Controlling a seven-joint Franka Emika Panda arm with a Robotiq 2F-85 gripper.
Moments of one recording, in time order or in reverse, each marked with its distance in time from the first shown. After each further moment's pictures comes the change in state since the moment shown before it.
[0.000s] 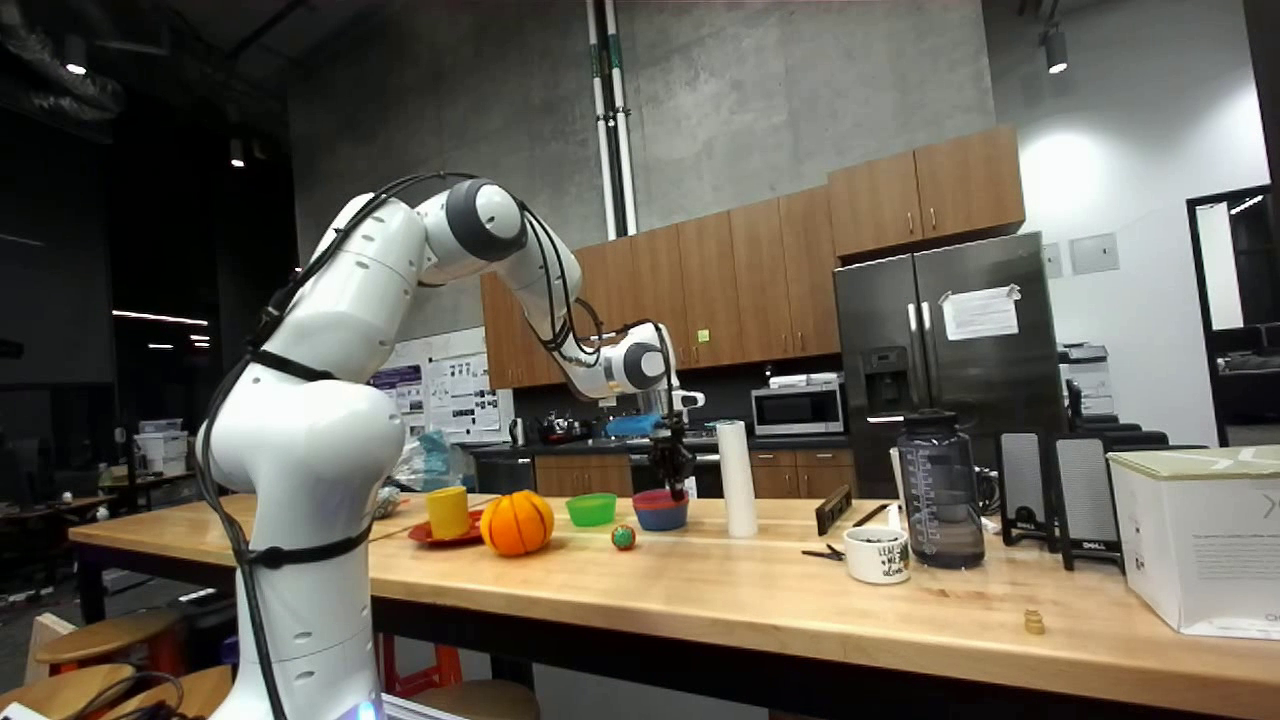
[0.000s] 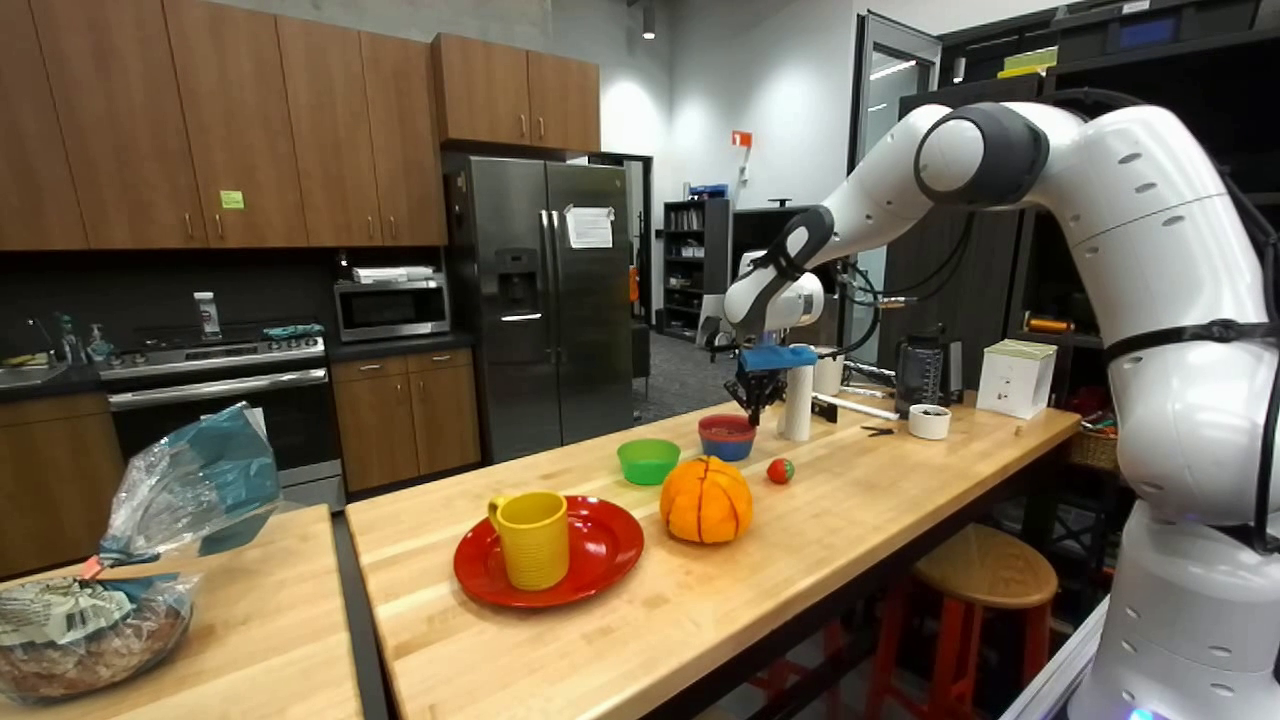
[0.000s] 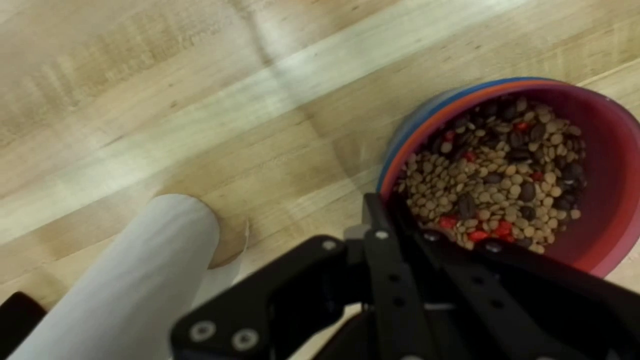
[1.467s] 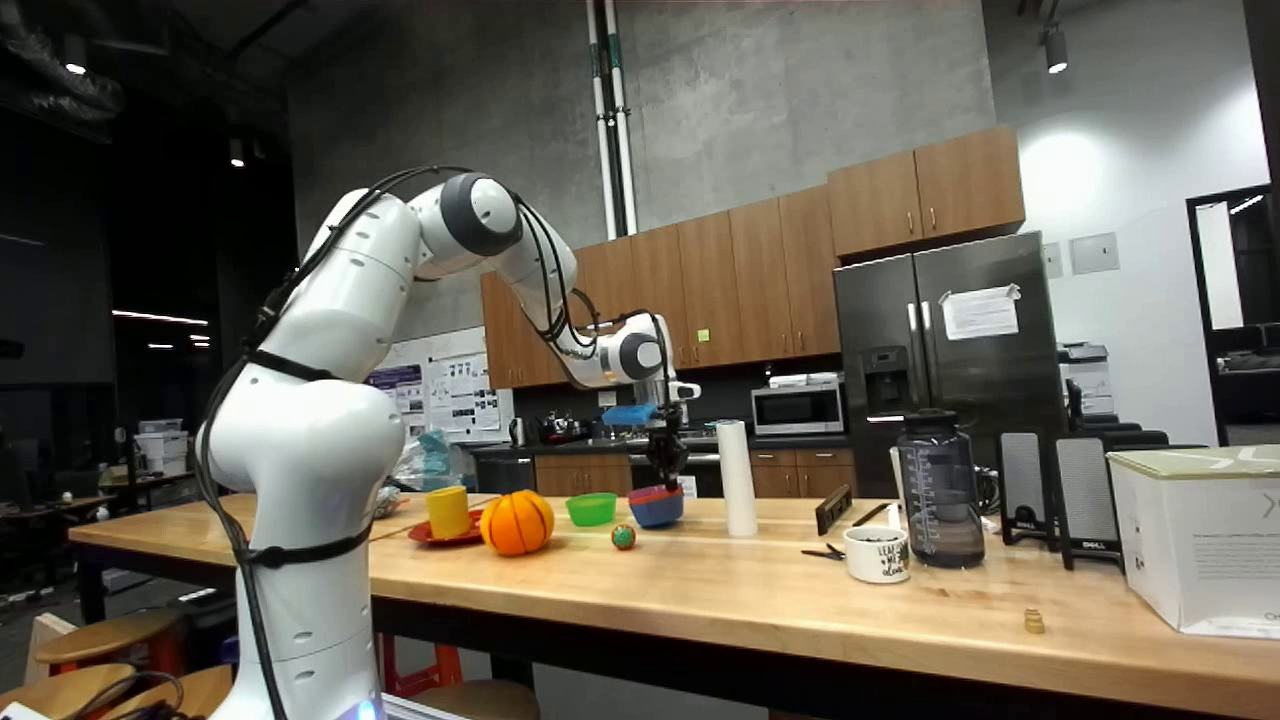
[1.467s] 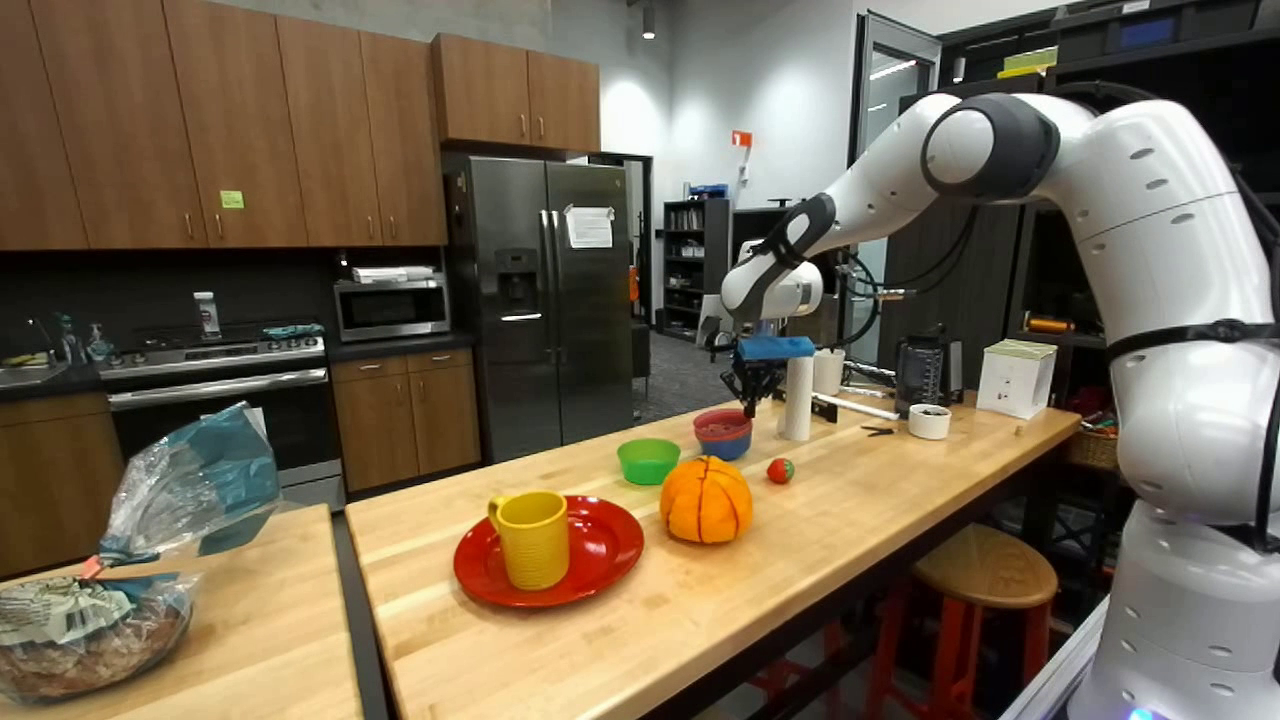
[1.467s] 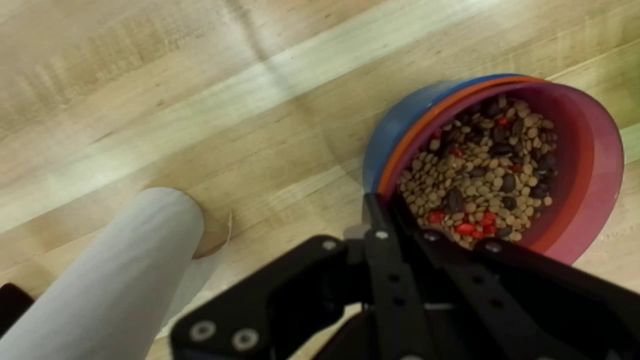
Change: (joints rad) arm 0.001 -0.030 0.010 0.006 0.033 -0.035 -0.024
